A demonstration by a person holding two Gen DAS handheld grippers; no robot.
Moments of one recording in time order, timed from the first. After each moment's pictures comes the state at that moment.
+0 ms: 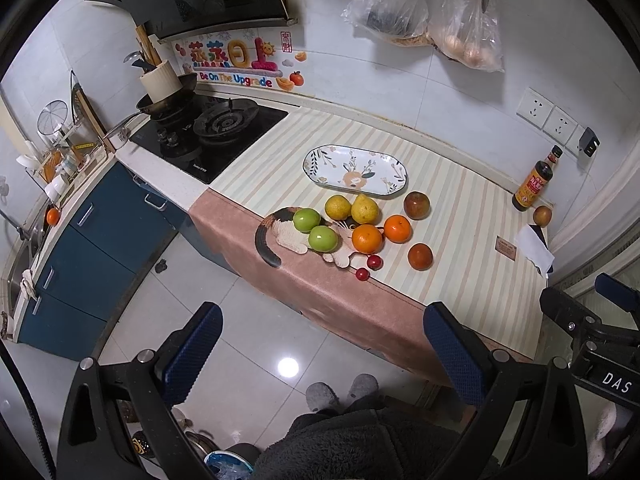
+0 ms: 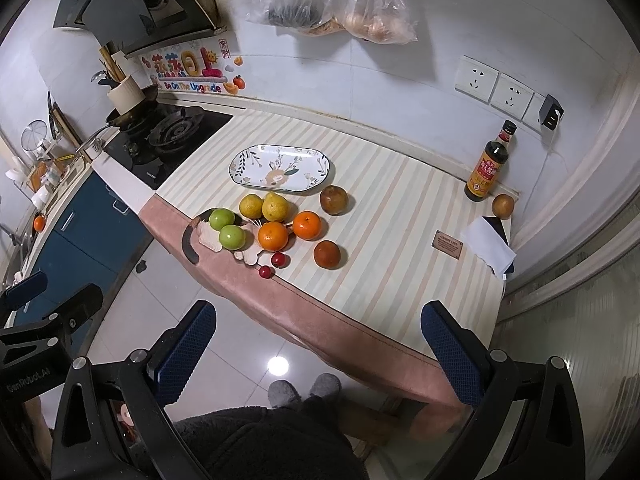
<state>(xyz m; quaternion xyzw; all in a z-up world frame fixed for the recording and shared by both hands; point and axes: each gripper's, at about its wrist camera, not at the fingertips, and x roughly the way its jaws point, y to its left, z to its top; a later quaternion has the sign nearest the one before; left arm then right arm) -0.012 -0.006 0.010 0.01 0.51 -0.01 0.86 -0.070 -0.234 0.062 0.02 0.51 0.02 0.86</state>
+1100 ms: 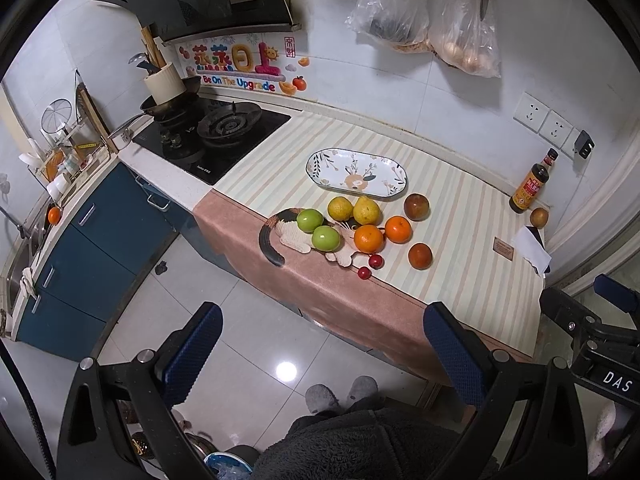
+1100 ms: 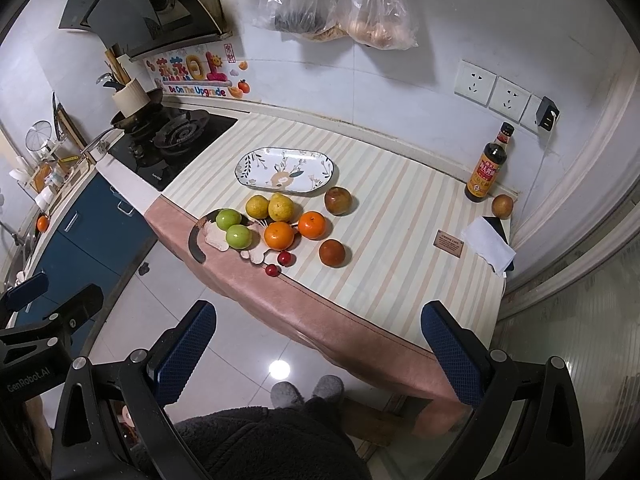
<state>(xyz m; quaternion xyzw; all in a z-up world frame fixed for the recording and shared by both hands) -0.020 -0.002 0.018 0.01 0.50 -0.01 0.87 -0.080 -0.230 0.072 0.03 0.51 0.02 0.86</state>
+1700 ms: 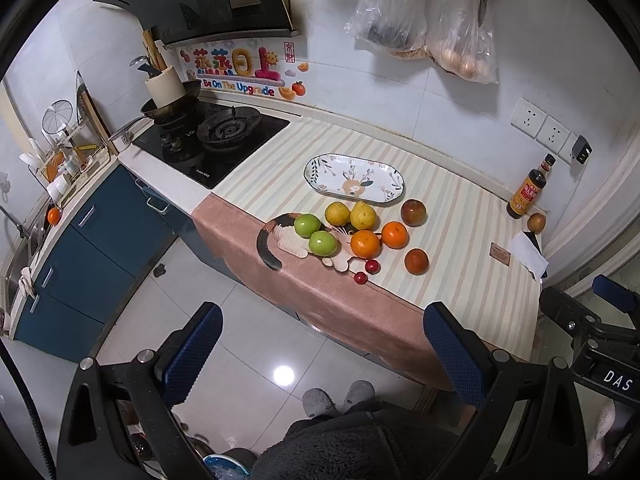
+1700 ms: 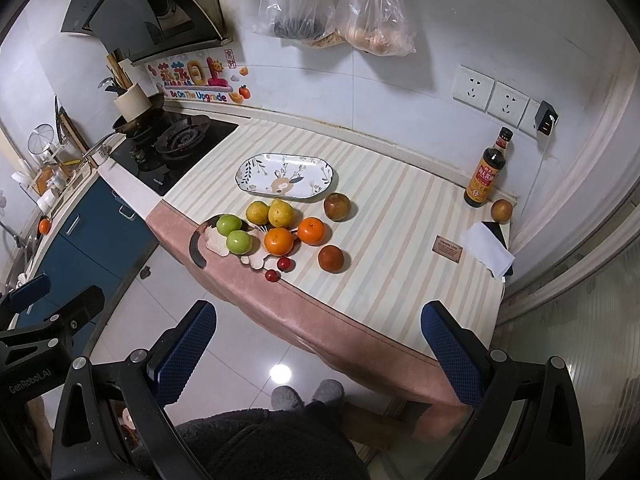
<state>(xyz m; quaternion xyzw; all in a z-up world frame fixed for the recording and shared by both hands) -0.029 0.005 0.039 0.01 0.49 -0.01 0.87 -0.082 -0.227 0.089 0.03 0.50 0.02 0.87</state>
